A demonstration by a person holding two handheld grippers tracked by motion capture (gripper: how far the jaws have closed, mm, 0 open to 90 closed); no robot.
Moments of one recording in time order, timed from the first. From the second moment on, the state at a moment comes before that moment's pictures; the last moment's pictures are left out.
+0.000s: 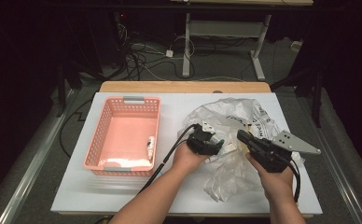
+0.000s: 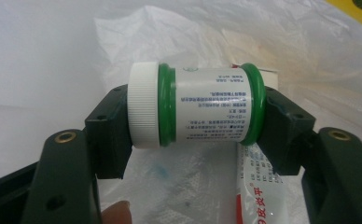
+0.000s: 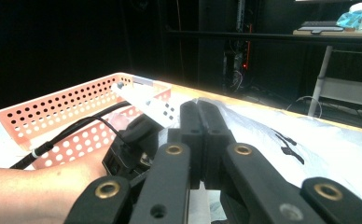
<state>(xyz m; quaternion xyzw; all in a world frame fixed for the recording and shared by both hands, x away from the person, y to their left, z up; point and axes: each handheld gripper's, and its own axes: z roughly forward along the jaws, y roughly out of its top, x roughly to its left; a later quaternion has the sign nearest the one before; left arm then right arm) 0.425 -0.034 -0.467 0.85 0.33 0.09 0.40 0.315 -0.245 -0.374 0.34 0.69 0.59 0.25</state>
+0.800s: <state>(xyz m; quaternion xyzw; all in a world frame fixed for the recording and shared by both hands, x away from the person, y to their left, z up) 0.388 -0.021 -0.446 0.86 0.30 0.04 0.41 0.315 -0.248 -0.372 0.34 0.69 0.59 0.25</state>
